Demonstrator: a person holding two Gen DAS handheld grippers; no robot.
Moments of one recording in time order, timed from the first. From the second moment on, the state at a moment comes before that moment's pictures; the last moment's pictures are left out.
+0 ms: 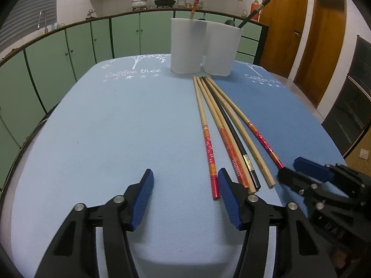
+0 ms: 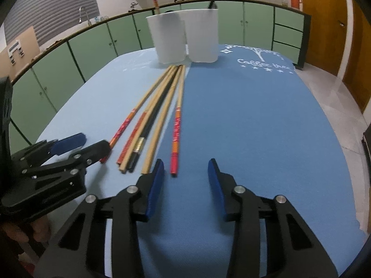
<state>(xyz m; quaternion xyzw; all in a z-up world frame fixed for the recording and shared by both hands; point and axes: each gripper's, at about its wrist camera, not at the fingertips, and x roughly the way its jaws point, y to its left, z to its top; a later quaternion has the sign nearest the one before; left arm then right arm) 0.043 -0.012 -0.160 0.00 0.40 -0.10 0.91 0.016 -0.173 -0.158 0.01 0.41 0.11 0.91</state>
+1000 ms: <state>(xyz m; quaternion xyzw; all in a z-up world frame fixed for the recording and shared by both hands) 0.040 -0.009 -0.114 -0.03 0.35 -0.11 0.93 0.018 -0.193 -0.129 0.03 0.38 0.11 0.92</state>
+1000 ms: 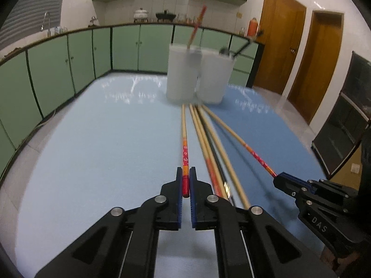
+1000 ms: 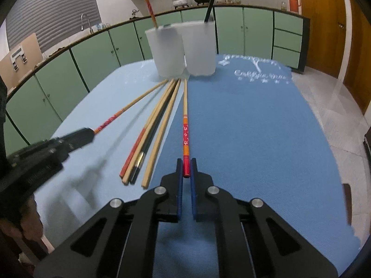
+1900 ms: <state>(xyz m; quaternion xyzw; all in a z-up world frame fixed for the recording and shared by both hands) 0.081 0.000 0.001 0.02 0.30 -0.12 0.95 0.063 -0.234 0.011 0.06 0.29 0.13 0.95</state>
